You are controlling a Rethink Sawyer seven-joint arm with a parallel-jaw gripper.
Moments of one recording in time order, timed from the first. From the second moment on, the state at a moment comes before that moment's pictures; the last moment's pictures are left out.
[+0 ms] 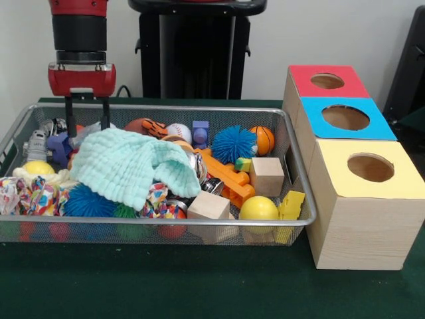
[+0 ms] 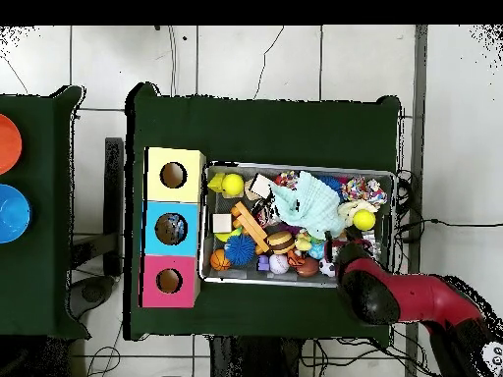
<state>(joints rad) -1.00 -0.67 0.44 1.91 -0.82 0.12 1.71</state>
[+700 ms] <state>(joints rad) -1.01 -0.68 0.43 1.91 -0.77 0.39 1.71</state>
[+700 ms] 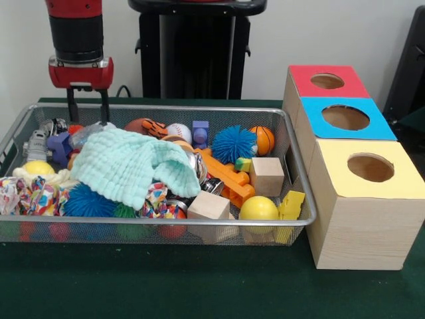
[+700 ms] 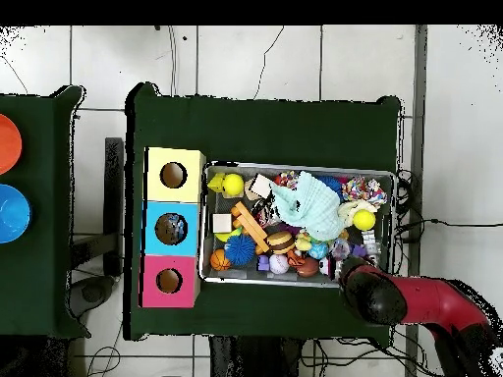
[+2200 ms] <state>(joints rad) -1.02 -0.55 0.44 1.87 -0.79 0.38 1.71</state>
